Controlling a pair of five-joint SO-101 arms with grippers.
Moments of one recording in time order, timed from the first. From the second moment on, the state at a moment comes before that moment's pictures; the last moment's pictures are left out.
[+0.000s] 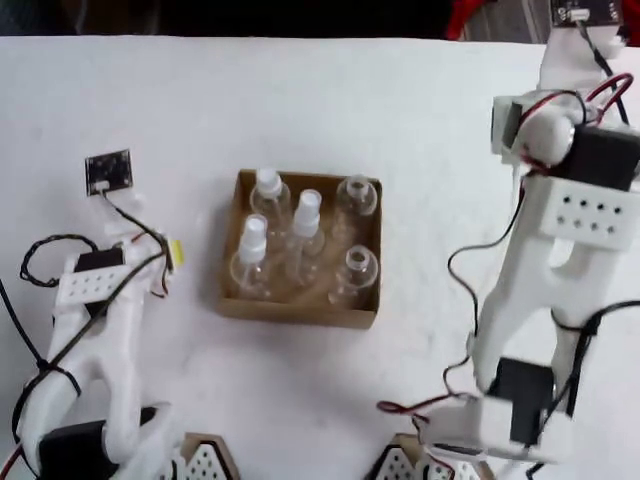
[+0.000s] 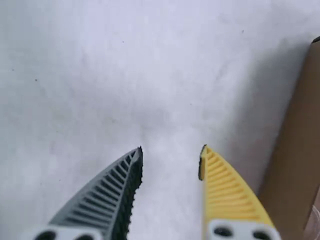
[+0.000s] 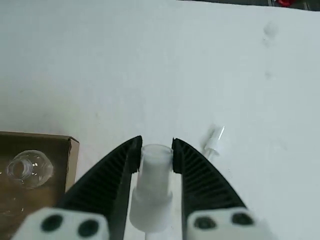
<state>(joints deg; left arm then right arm) -17.5 -22.6 55.4 41.1 5.8 8.2 -5.1 -32.6 88.9 14.1</state>
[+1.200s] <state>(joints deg) -17.5 -22.6 55.4 41.1 5.8 -14.8 -48.0 39.1 1.5 26.2</state>
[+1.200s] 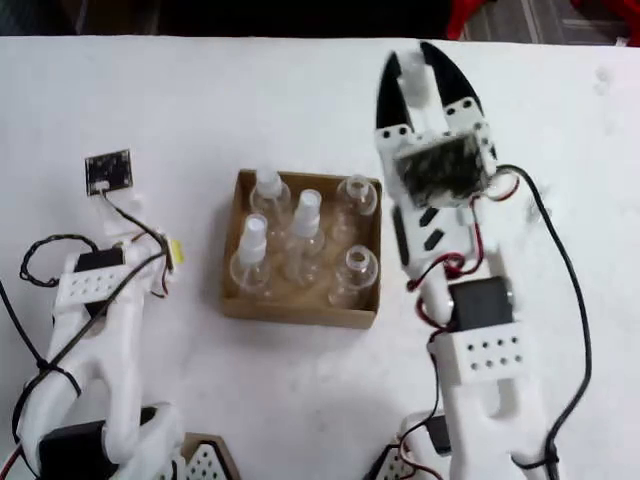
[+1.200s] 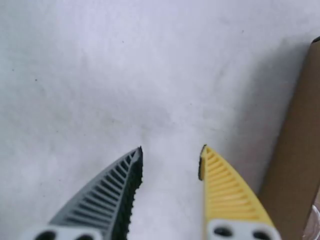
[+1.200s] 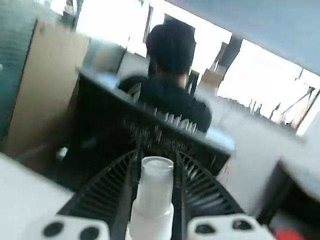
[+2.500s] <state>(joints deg) -17.5 -22.6 55.4 41.1 5.8 -24.1 -37.1 48.2 -18.5 27.6</state>
